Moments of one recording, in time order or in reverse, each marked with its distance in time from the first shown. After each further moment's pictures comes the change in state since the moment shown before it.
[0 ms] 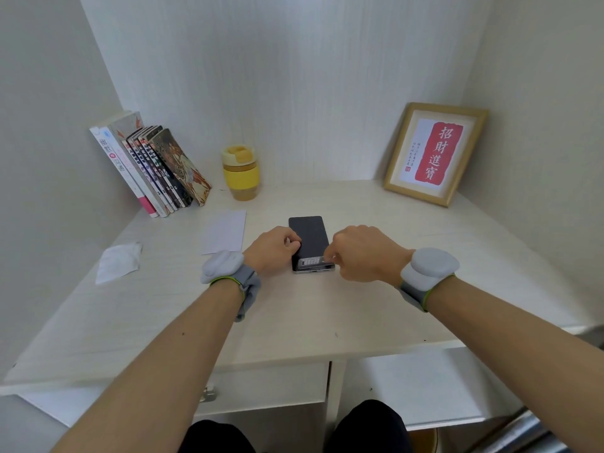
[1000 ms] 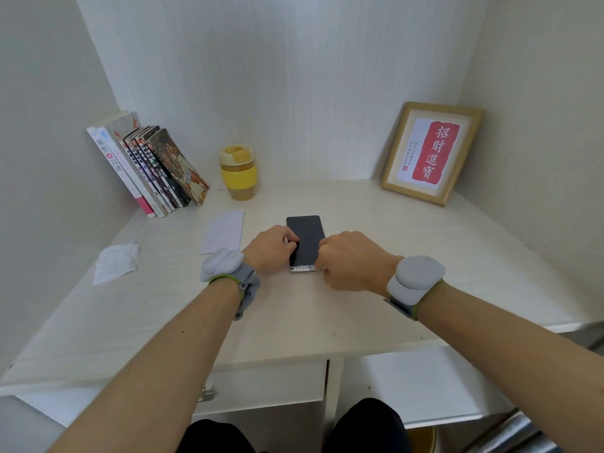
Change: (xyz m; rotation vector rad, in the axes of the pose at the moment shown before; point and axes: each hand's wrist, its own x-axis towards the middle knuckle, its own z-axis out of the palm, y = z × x) left_hand -0.003 0.005 -0.001 0.007 -0.003 -0.014; right_hand -0.004 -0.022 -0.003 -0.170 -0.021 -0.093
